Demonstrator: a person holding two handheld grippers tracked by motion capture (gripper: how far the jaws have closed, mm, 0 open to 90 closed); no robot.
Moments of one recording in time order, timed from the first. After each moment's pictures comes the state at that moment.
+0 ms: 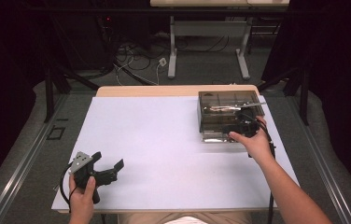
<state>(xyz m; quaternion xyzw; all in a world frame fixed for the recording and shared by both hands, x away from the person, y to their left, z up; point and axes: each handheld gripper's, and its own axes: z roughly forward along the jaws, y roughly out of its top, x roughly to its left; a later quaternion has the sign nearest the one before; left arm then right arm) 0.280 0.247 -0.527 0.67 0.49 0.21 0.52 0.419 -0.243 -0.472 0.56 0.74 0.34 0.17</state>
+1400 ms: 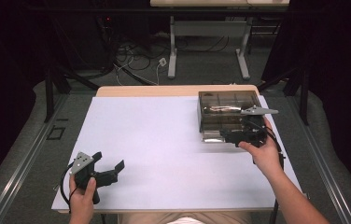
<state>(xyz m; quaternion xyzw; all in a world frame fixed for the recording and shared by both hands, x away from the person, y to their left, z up) 0.278 0.245 -0.525 0.68 0.48 0.21 0.52 0.368 -0.241 -0.440 0.49 0.74 0.42 0.22</state>
